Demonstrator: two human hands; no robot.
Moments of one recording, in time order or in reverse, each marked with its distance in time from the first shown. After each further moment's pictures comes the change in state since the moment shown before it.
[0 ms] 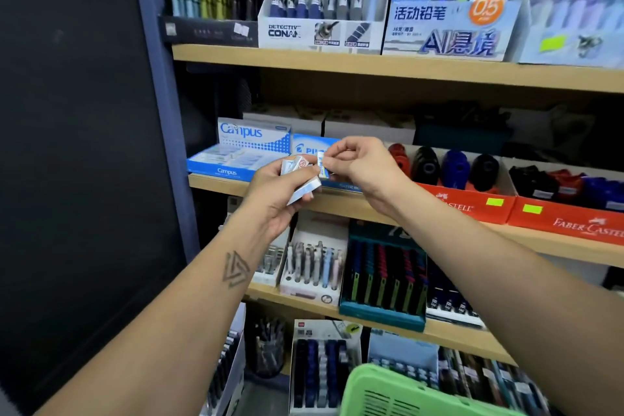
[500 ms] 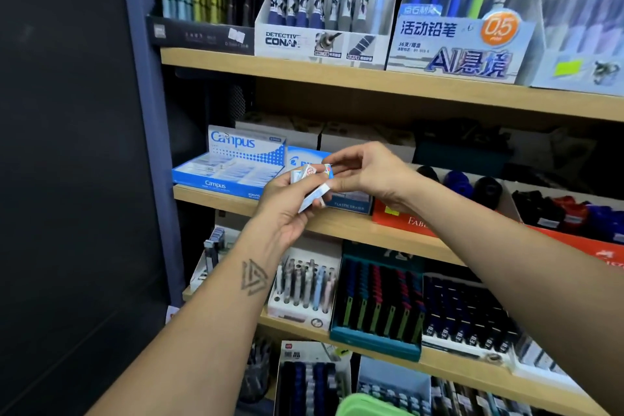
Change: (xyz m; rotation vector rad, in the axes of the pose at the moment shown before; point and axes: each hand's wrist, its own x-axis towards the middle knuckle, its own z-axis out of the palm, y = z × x) left_hand 0.029 -0.008 0.025 -0.176 0.002 -0.080; right_hand 0.037 -0.007 -0.034 -0.266 -0.260 0.012
